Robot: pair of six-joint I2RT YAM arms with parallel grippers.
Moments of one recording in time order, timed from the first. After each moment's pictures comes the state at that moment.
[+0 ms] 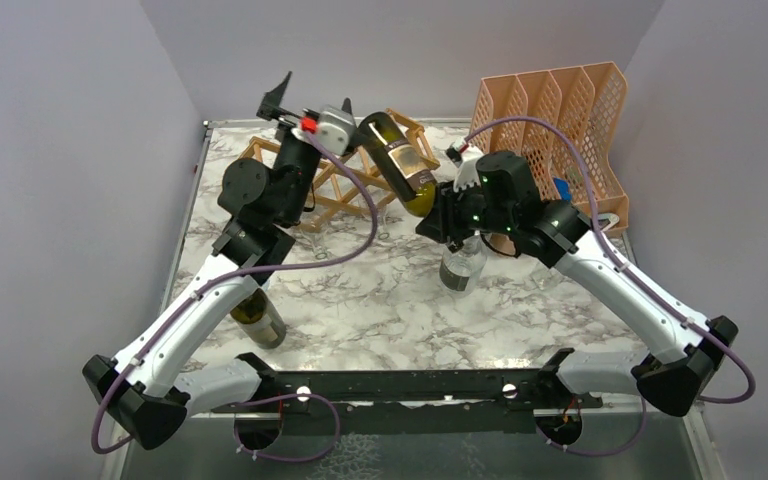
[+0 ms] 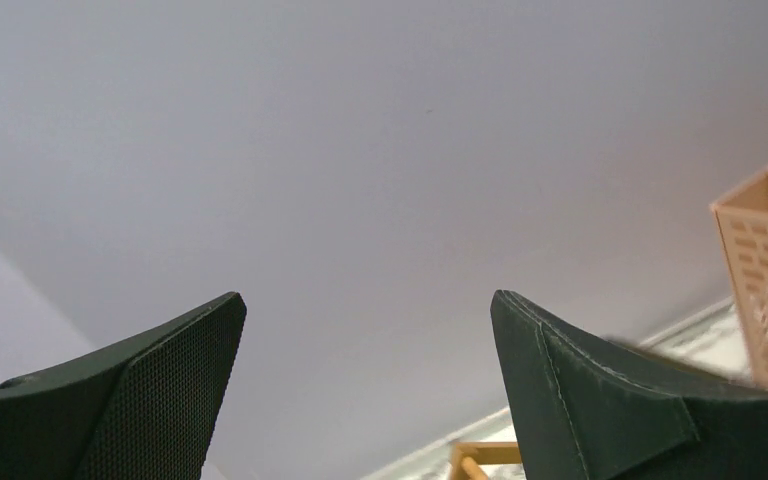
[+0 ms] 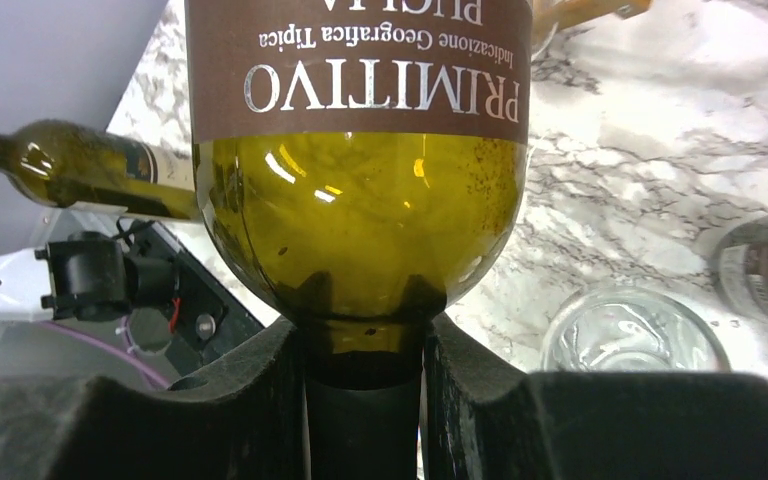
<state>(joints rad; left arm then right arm) -0.64 1.11 1.20 0.35 -0.18 0.74 0.72 1.23 1.32 -0.63 -0.15 0.36</state>
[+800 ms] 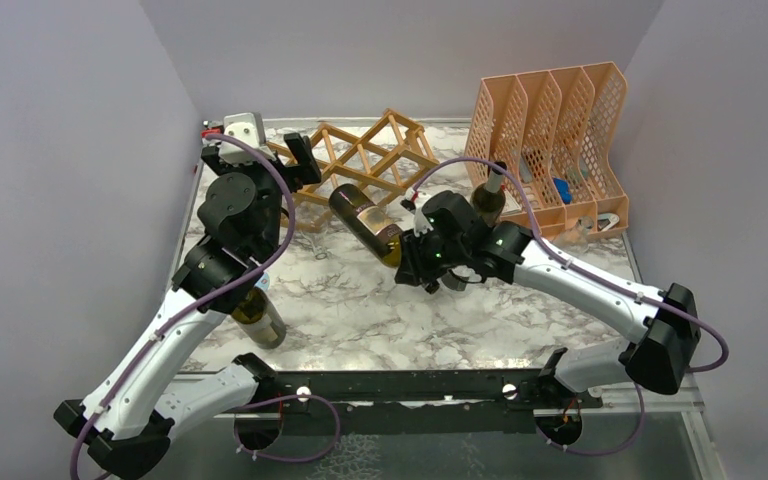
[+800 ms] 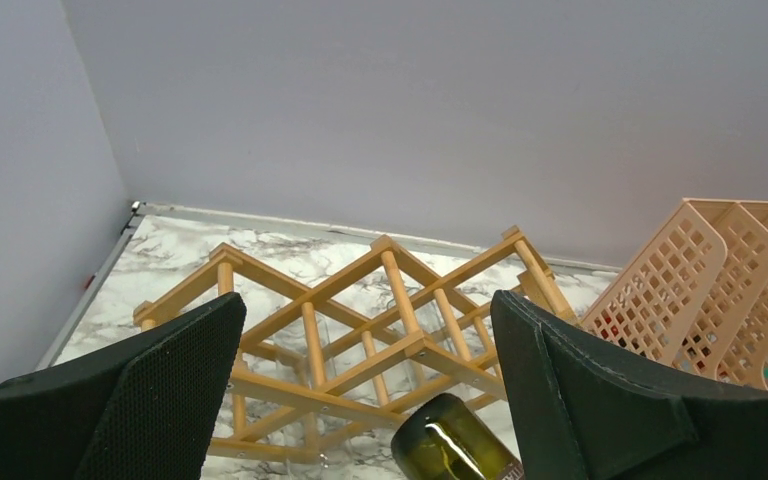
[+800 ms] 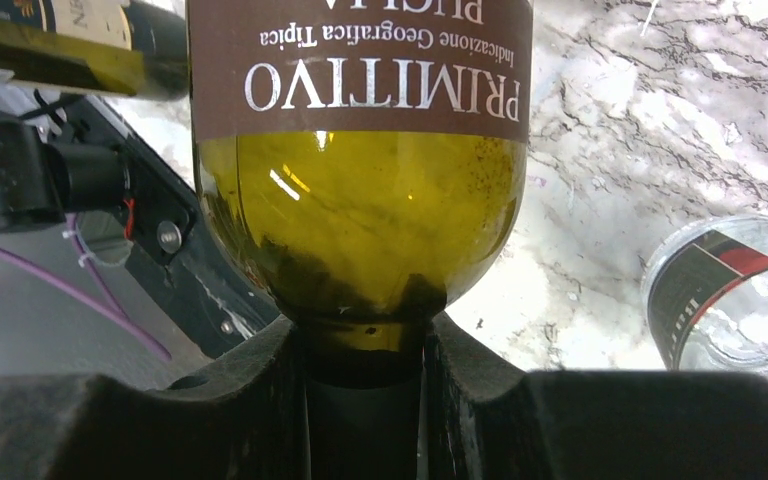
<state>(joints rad) -0.64 0.92 1.20 -0.15 -0.65 -0.13 0.90 1.36 1.16 -0.59 -0.16 0.39</state>
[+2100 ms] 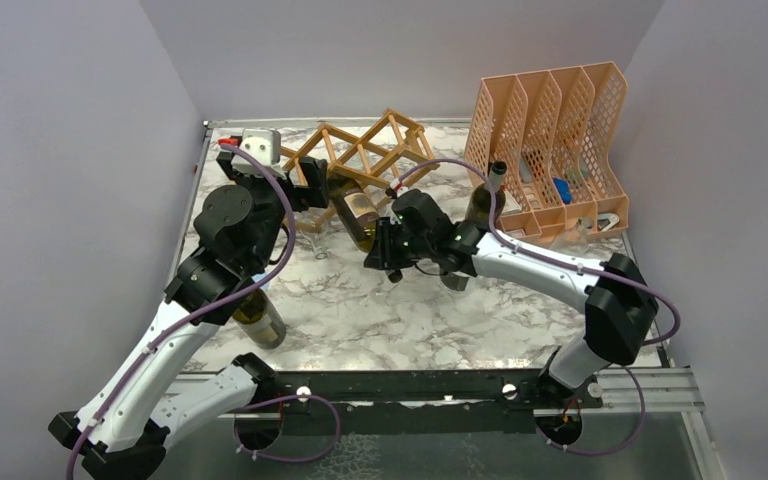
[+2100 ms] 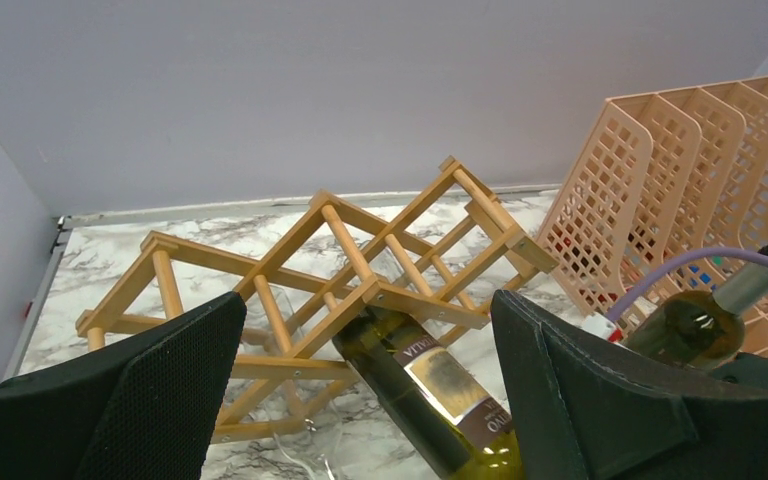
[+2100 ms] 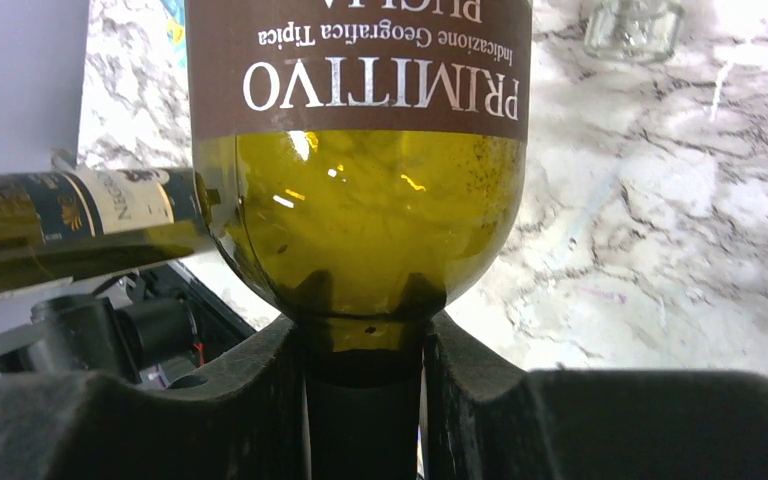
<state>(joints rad) -0.64 0.86 1.15 -0.23 -0.44 -0.09 0.90 1.58 1.18 -0.31 -0.07 0.66</state>
